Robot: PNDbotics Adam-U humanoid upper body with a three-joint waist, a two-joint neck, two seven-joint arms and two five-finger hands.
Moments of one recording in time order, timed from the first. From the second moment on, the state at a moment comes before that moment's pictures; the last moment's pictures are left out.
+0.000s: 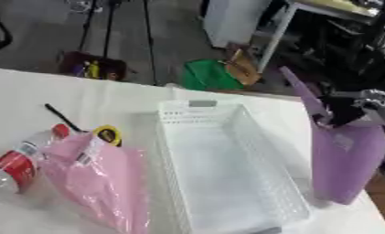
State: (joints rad) left arm -0.54 0.20 -0.20 -1.99 -0.68 -0.20 0.80; right arm -1.27 -0.84 0.01 -0.13 0.81 -0.56 0.57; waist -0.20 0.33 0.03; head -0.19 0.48
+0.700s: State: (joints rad) left arm -0.52 0.20 -0.20 -1.99 -0.69 -0.21 0.80; right arm -1.30 -0.86 0.00 -0.21 0.73 -0.54 0.59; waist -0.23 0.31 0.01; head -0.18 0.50
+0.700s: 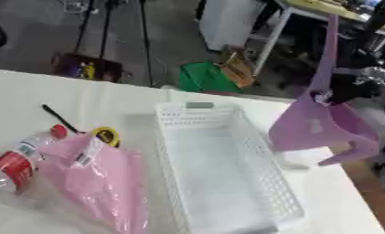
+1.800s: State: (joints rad) left arm -0.48 0.20 -0.20 -1.99 -0.70 -0.22 0.79; right arm -1.40 -0.87 -0.02 -0.34 0.63 -0.50 0.63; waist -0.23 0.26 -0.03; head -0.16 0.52
